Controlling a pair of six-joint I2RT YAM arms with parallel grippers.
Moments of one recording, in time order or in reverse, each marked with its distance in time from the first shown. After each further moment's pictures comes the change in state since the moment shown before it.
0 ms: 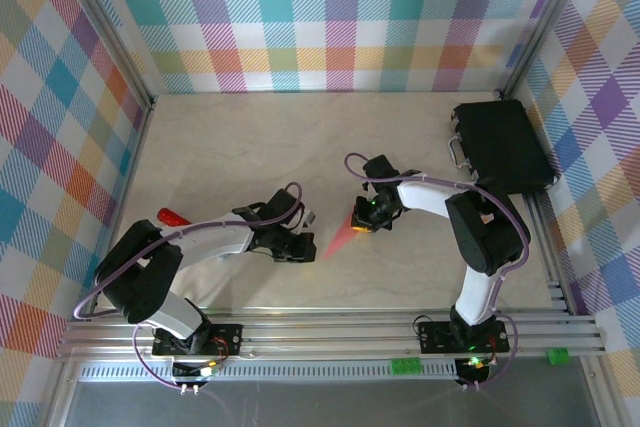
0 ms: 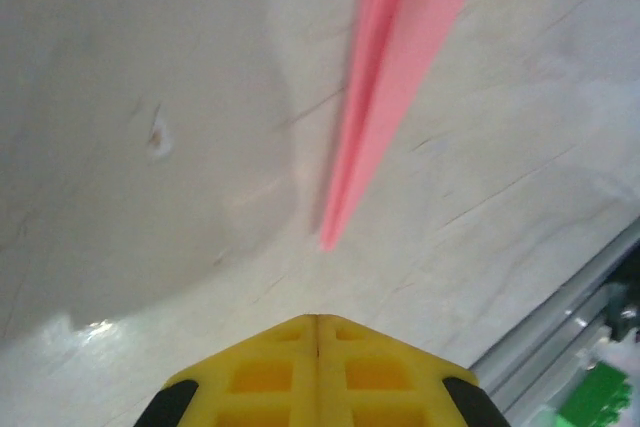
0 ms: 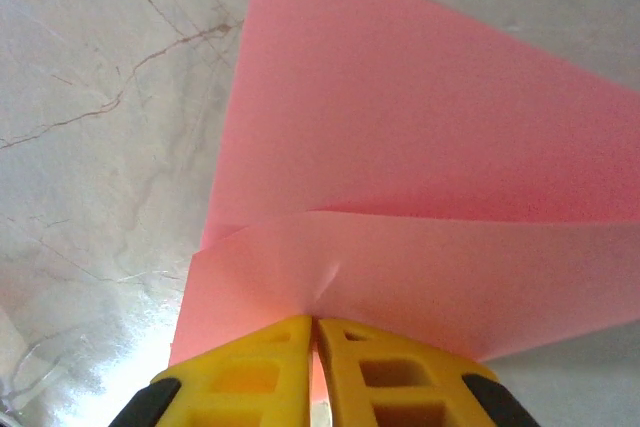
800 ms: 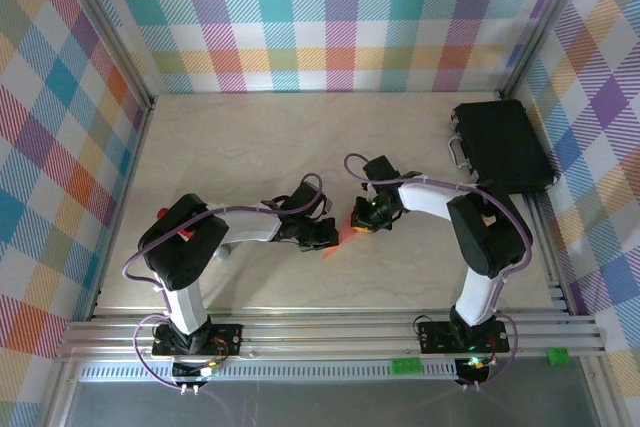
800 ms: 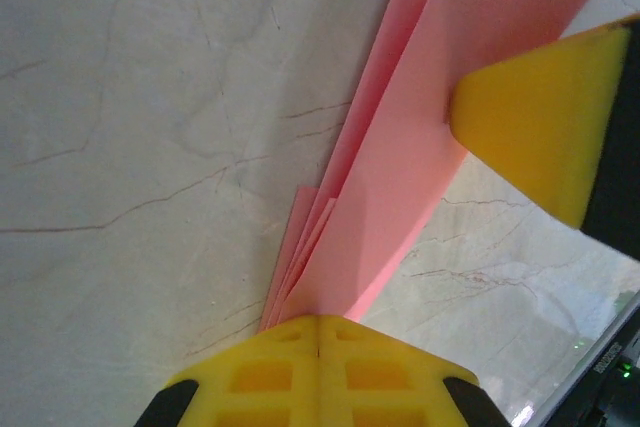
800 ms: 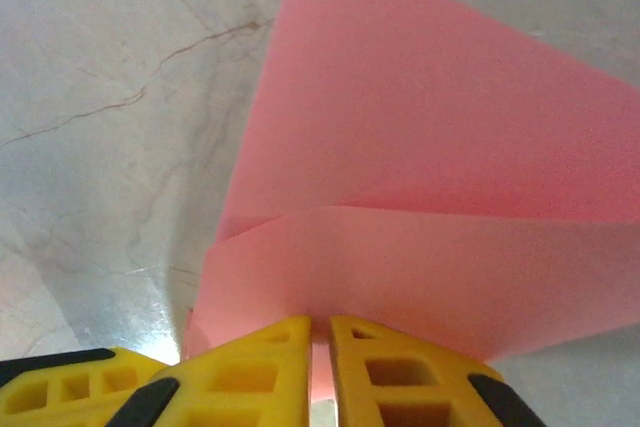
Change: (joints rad) left arm -0.041 0.288 0.128 0.252 -0.019 -0.220; right arm -0.002 -0.039 -0.026 0.034 -0.003 -0.026
